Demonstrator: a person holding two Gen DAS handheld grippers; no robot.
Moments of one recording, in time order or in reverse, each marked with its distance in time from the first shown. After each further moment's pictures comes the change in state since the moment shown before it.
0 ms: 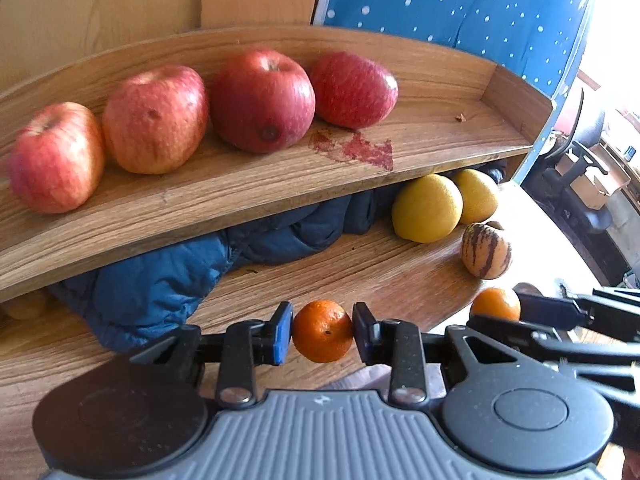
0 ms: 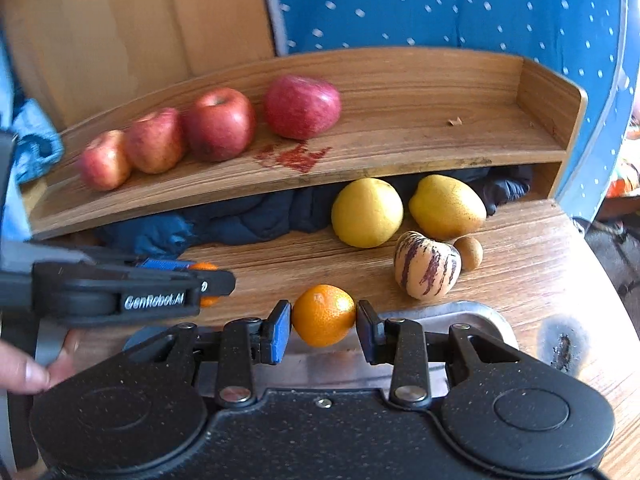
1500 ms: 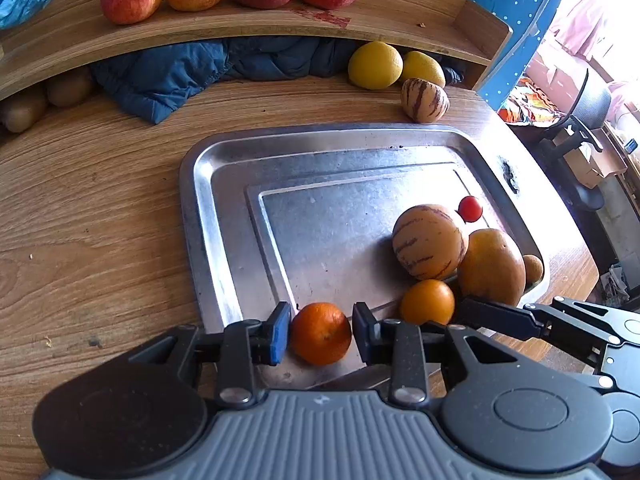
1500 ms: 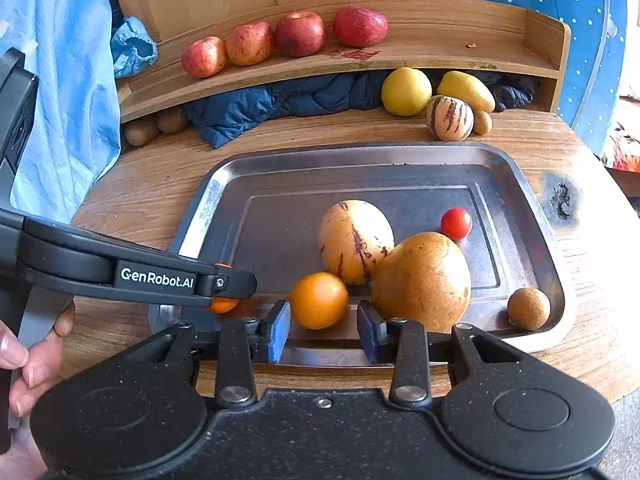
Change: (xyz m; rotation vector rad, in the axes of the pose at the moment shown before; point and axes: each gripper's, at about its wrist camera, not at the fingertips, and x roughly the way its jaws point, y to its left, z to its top) left arm -0.074 -0.043 -0.129 -0.124 0.153 -0.011; right arm -0.083 0.015 -0.123 -0.053 0.081 0.106
